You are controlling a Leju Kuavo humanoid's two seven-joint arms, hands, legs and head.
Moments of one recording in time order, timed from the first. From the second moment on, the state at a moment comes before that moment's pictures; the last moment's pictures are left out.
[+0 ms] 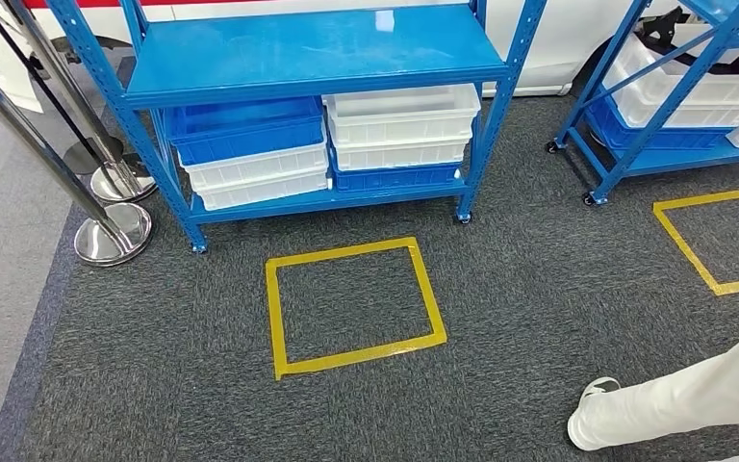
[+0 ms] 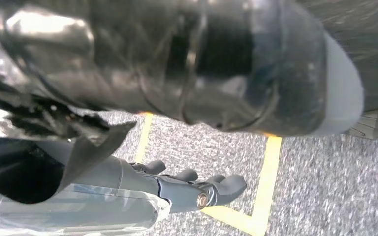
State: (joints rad) left arm -0.03 -0.11 1.38 -0.30 -1.30 -0.02 -0.39; right arm 0.30 0.36 -0.75 -0.90 0.84 0.30 0.15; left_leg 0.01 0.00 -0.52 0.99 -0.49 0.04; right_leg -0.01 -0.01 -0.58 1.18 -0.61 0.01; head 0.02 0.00
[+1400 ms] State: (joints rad) left arm -0.03 -0.12 1.38 -0.30 -1.31 -0.04 -0.38; right arm 0.29 0.36 -0.75 -0.90 0.84 0.27 0.18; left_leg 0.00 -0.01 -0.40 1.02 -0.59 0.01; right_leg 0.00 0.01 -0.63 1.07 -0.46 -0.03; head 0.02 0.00
